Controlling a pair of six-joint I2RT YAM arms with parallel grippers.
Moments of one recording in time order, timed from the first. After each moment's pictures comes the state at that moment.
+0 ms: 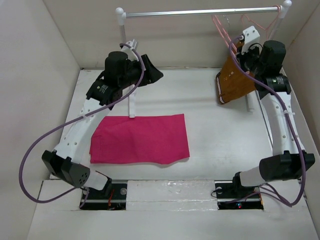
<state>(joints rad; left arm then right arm) -0.46 1.39 1.59 -0.52 0.23 -0.63 0.02 1.44 1.69 -0.43 -0.23 -0.41</state>
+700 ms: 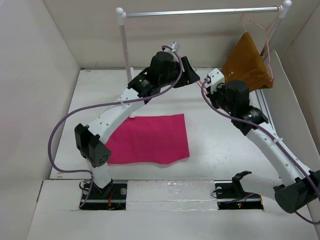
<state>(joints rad) -0.75 1.75 1.89 -0.45 0.13 -0.78 0.42 1.14 1.15 -0.37 0.04 -0.31</state>
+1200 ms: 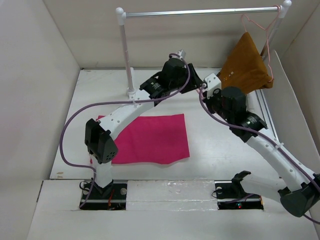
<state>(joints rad) -0.79 1.85 1.89 -0.43 0.05 -0.89 0.54 1.07 1.10 -0.35 0.12 -0.26</state>
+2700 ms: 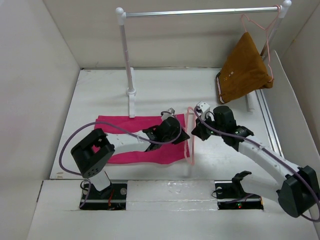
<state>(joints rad) -0.99 1.62 0.89 0.12 -0.08 -1.20 0.49 1.06 0.71 -0.27 -0.39 -0.03</state>
